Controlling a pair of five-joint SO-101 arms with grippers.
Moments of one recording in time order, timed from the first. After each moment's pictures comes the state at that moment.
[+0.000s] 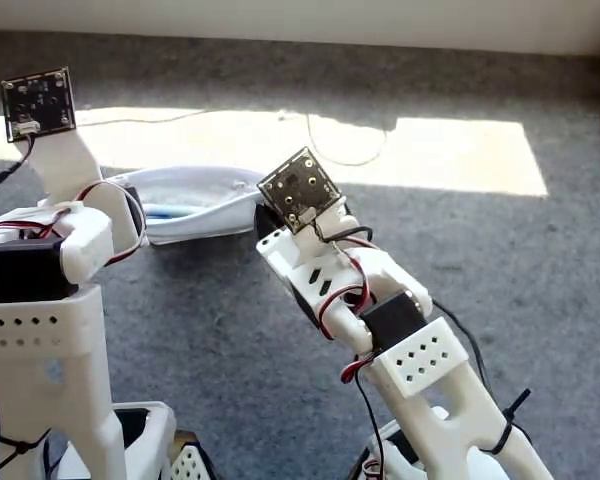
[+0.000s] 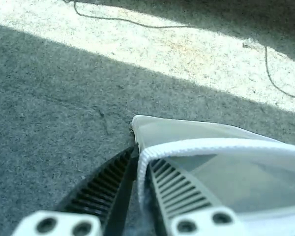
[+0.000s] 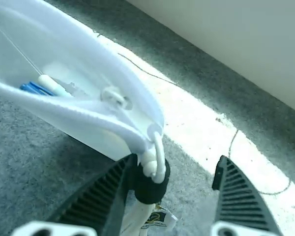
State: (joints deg) left arm -10.3 -39.2 12.4 83.7 16.0; right arm -34.4 -46.5 45.1 34.5 14.2
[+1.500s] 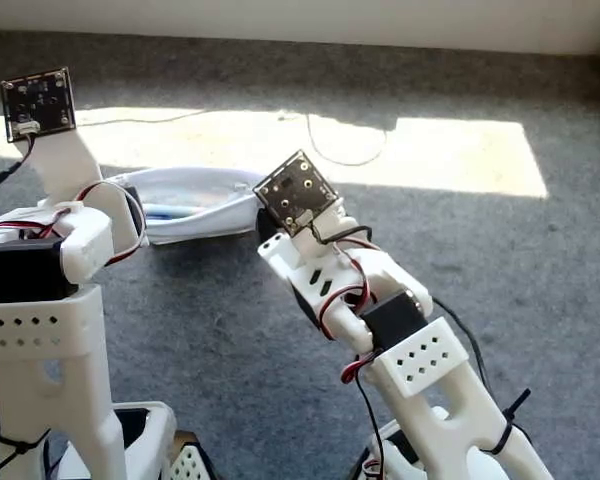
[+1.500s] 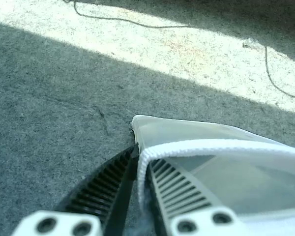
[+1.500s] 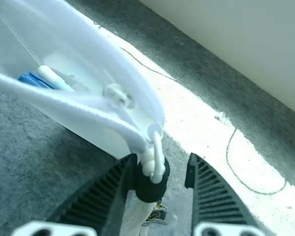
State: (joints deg) left arm -10.3 -39.2 12.4 83.7 16.0; right arm -34.2 -46.5 45.1 35.0 16.3
